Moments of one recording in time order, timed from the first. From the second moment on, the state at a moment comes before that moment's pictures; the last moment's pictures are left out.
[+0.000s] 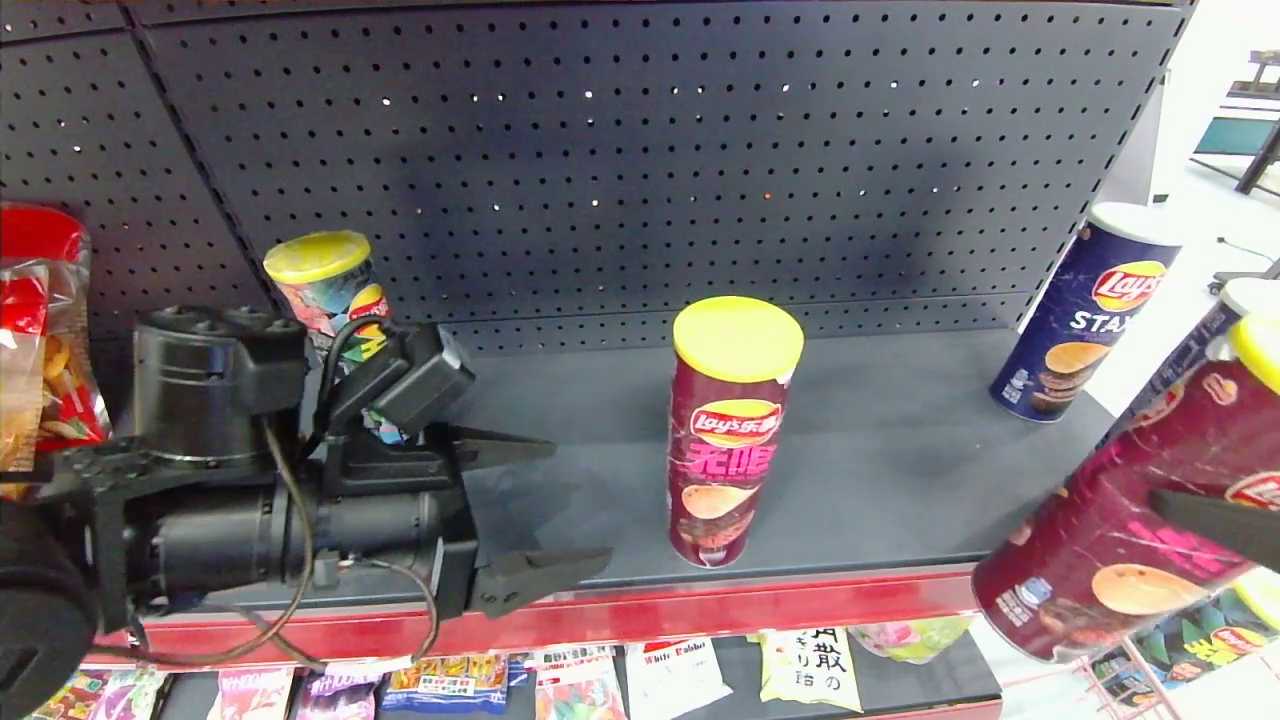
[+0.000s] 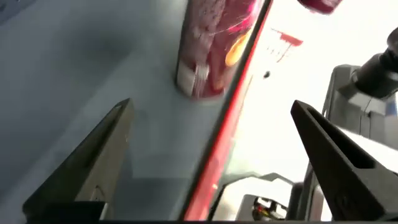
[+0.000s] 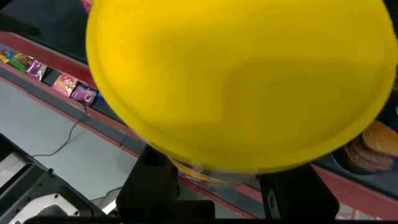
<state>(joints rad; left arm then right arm) -0.51 1.51 -0.63 -0.47 -0.58 0.16 0.31 0.91 -0.72 0.13 0.22 -0.08</state>
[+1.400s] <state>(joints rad) -0.50 0.83 -0.39 -0.13 -0.44 0.09 0.42 1.79 -1.38 -0.05 0.35 -0.20</state>
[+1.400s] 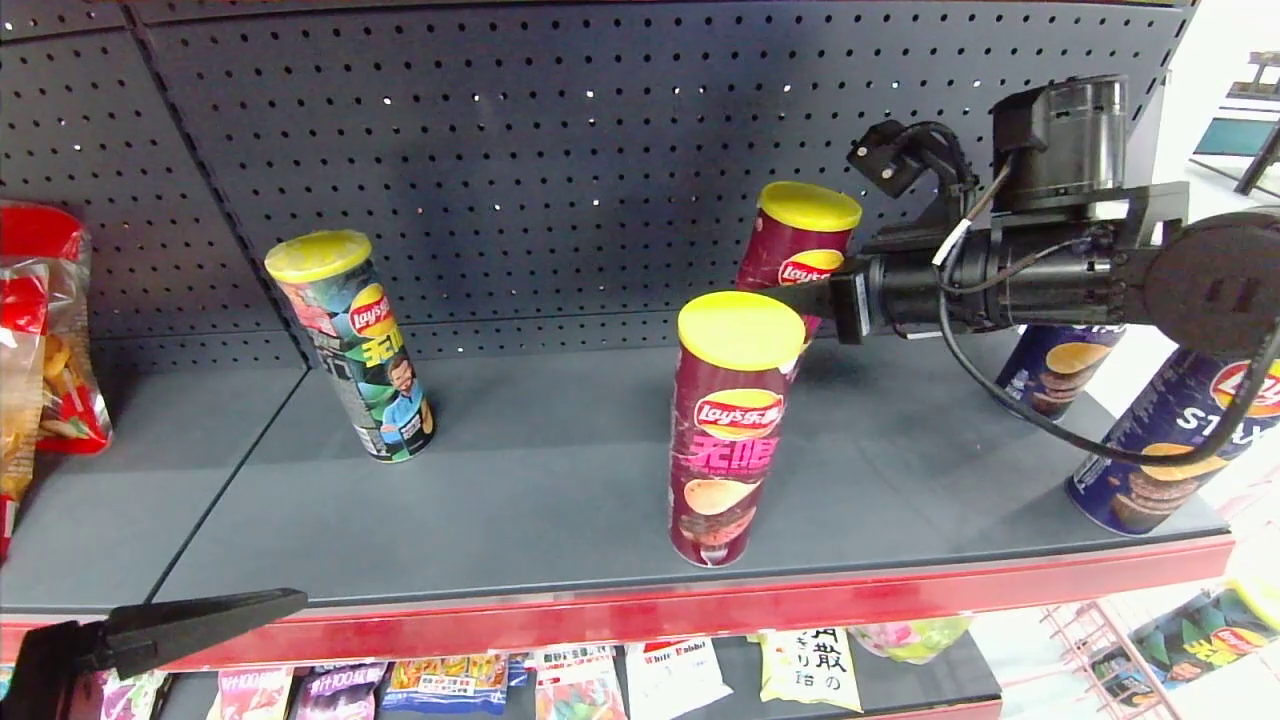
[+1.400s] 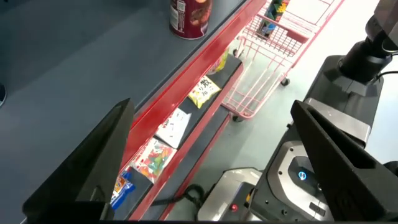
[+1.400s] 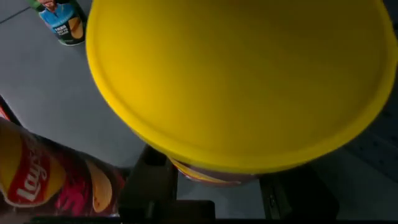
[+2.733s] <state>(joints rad) -0.50 0.87 -0.39 -0.13 -0.44 0.09 0.46 1.91 -1.47 -0.05 0.35 -0.20</state>
